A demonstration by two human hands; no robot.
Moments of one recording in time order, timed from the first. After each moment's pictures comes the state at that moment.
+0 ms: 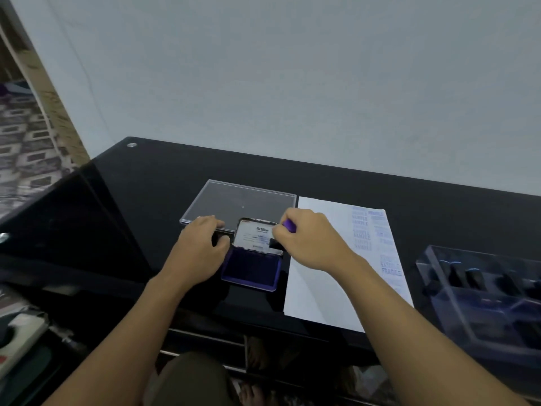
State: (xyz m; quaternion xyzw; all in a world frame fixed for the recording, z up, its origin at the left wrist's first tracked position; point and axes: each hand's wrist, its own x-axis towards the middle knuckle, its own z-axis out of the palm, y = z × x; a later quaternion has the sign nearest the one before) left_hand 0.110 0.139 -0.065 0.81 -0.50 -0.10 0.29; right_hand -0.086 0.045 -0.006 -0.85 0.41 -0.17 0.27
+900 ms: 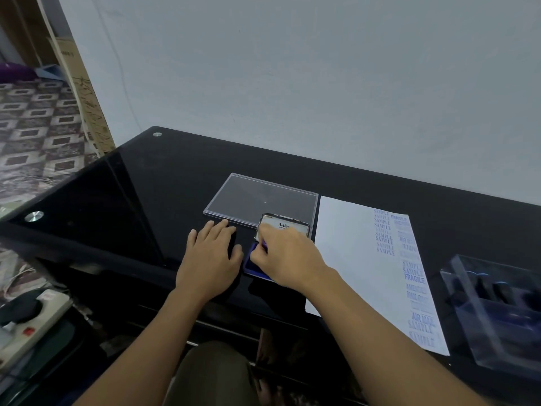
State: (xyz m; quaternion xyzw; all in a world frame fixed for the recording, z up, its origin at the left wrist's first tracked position) left_hand 0.117 0.165 -0.105 0.83 -0.51 -0.03 0.22; right_hand -0.028 0.083 -0.044 -0.93 0.33 -0.11 0.12
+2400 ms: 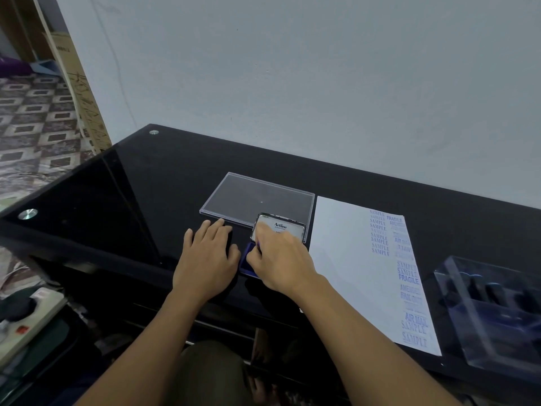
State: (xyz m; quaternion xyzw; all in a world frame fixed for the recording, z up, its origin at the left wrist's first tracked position) left_hand 0.111 0.164 -0.104 0.84 -0.51 -0.02 0.20; right_hand -0.027 0.089 -0.048 -0.92 0.35 -0.12 0.15
